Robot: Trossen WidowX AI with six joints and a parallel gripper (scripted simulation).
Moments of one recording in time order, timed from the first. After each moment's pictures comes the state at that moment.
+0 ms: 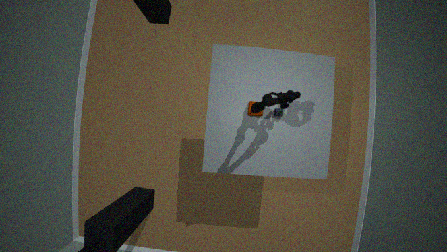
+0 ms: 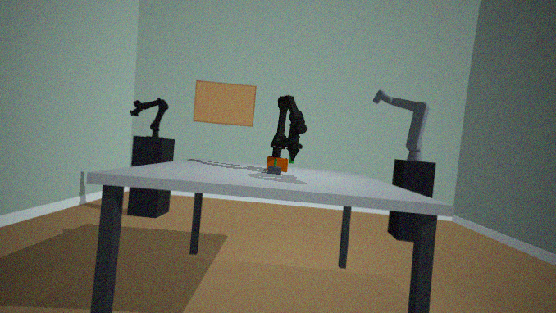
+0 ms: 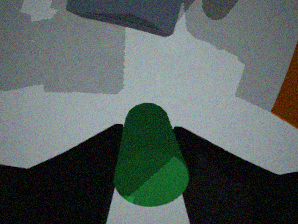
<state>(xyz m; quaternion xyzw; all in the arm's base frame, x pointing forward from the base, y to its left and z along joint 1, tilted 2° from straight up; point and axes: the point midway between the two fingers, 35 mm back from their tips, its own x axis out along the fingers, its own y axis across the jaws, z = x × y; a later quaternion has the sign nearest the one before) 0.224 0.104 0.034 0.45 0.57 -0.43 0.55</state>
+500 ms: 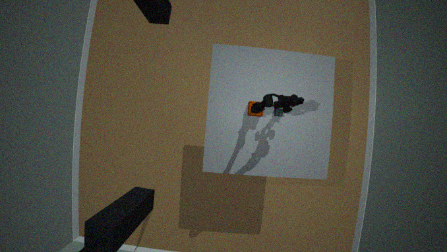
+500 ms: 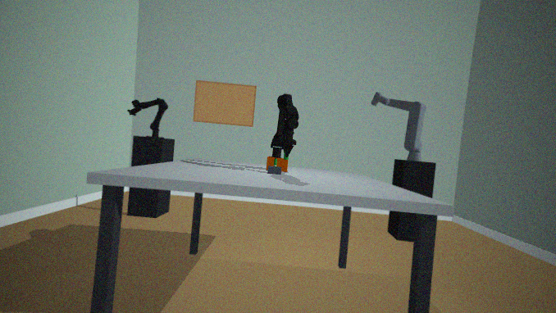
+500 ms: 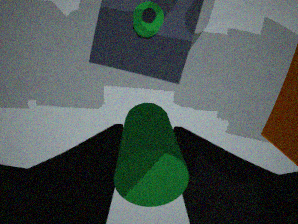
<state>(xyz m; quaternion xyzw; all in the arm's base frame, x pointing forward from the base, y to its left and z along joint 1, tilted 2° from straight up) 0.245 0.069 0.051 0.45 0.57 -0.43 0.55</state>
